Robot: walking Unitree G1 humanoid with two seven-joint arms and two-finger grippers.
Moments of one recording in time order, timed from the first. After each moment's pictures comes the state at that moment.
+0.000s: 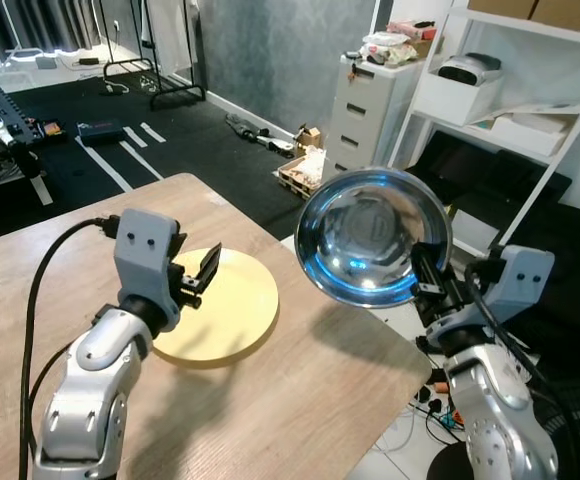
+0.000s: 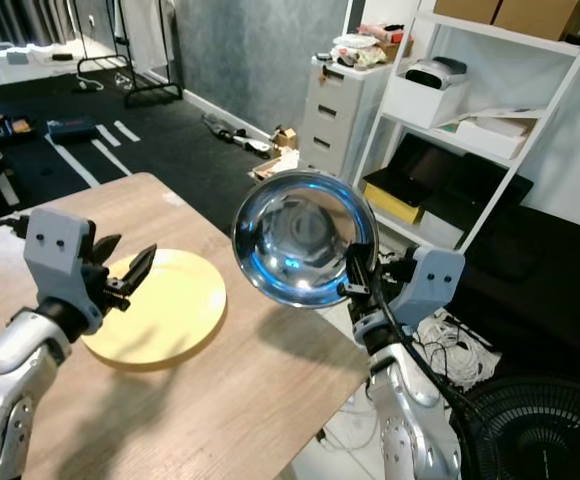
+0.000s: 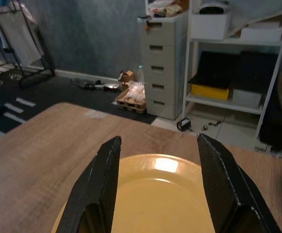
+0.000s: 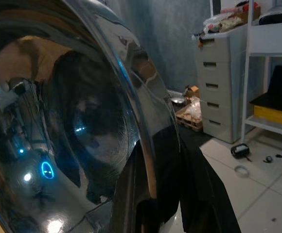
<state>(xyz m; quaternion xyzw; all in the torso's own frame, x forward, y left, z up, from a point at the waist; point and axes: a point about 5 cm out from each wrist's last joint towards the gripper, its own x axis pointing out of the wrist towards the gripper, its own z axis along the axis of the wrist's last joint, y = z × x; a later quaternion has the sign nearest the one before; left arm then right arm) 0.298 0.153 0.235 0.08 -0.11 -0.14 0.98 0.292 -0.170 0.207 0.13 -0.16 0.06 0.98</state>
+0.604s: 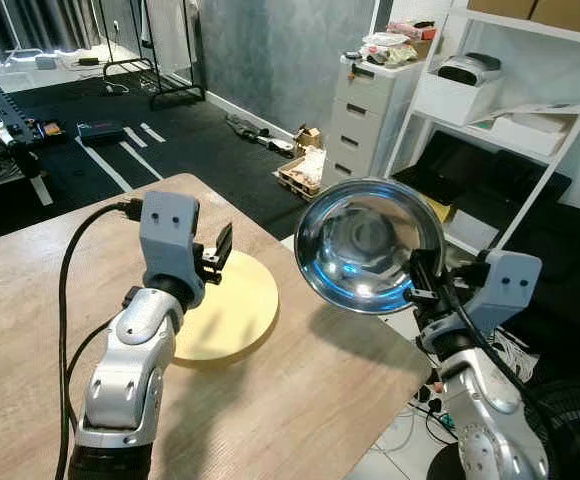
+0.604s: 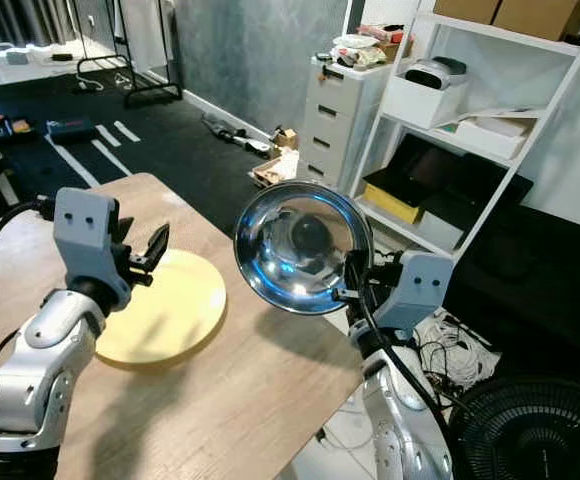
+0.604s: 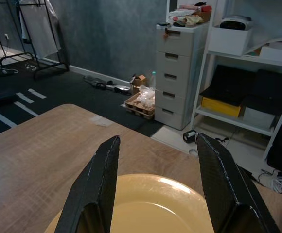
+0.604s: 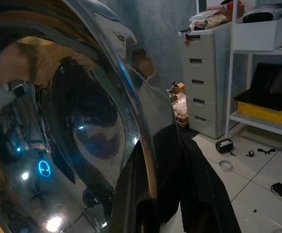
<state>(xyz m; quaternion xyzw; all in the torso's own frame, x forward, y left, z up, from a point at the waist) 0.319 0.138 0.246 0.02 -0.12 -0.08 0.99 0.297 -0.168 0.204 0.12 -0.16 0.03 0.98</state>
